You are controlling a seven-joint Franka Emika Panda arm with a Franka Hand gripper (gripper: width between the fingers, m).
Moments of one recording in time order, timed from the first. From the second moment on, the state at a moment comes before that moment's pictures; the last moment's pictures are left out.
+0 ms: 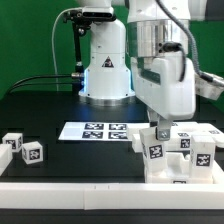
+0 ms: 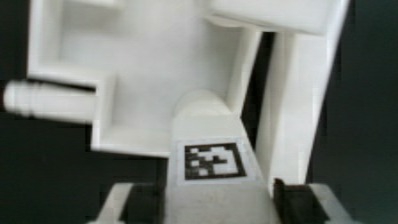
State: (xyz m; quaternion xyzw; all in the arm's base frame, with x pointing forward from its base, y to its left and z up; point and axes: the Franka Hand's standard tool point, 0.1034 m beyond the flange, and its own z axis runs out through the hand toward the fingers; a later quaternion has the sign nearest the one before) arm 0.590 0.054 0.089 -0.69 0.72 -0.02 0.07
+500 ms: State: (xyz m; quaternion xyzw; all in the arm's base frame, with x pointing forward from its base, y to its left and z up) arm 0.591 0.063 0.089 -0.66 0.75 -0.03 0.08
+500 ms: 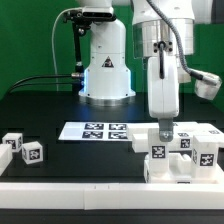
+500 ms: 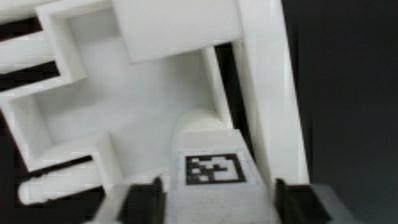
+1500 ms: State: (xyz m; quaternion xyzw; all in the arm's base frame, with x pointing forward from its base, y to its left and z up) arm 0.598 0.057 0.089 -0.96 0.27 -0.06 0.03
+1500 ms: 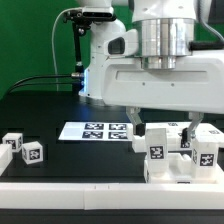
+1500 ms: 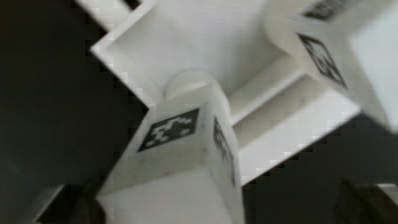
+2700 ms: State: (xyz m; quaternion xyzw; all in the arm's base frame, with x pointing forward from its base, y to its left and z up) arm 0.602 0.057 0.084 -0.71 0.70 -0.04 0.10
